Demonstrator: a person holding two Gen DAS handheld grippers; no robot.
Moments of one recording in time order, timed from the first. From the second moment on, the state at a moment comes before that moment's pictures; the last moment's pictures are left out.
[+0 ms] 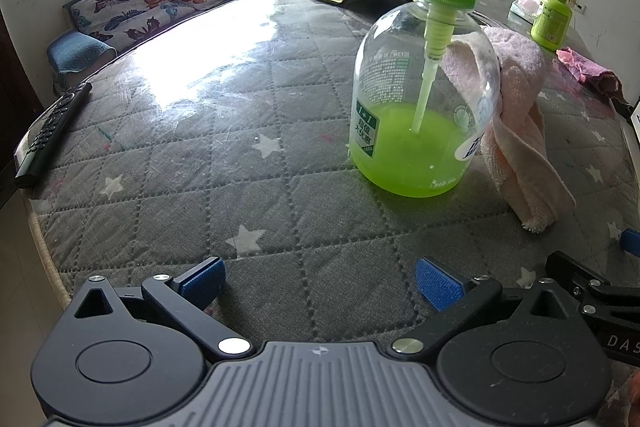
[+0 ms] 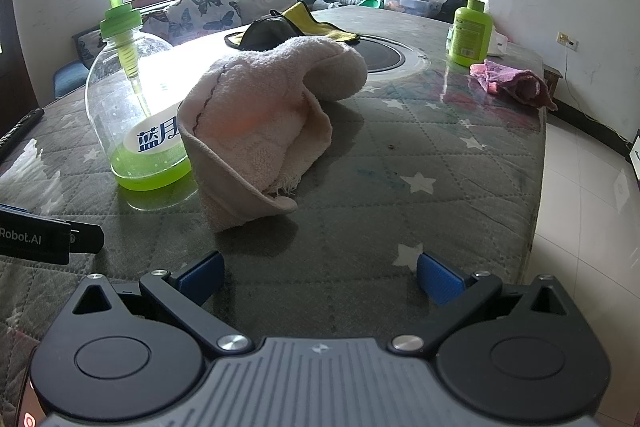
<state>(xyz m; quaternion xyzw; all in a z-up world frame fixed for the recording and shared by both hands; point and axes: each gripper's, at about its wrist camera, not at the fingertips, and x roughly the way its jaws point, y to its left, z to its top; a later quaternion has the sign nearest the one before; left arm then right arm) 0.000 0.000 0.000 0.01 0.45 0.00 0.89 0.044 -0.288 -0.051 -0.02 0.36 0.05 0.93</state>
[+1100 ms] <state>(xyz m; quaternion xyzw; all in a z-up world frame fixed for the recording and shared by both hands) 0.010 -0.017 -0.022 0.02 0.43 -0.05 0.90 0.110 -0.316 0.028 0.04 0.32 0.10 0.94</state>
